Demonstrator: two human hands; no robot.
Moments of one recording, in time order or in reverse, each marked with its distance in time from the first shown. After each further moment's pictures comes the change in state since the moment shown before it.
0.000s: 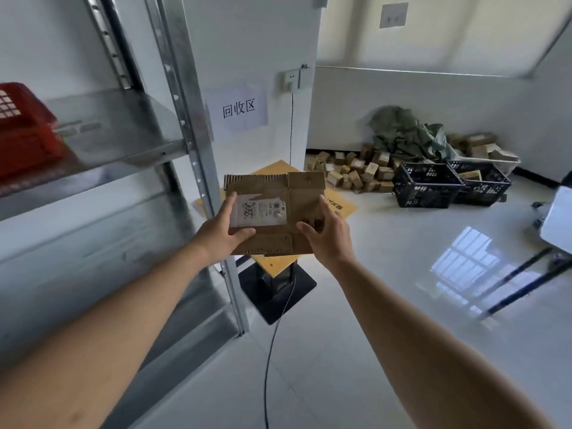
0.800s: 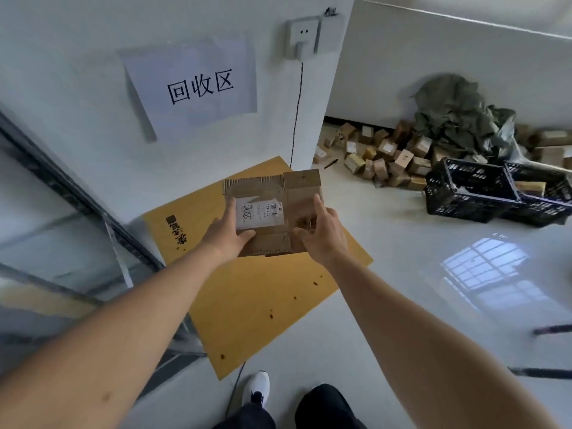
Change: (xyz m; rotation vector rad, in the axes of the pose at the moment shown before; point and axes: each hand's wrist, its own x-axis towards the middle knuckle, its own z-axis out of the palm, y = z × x) left_hand 0.405 0.001 0.105 0.061 -0.045 -0.354; right_hand 0.417 0.124 0.083 -0.261 -0.335 0.084
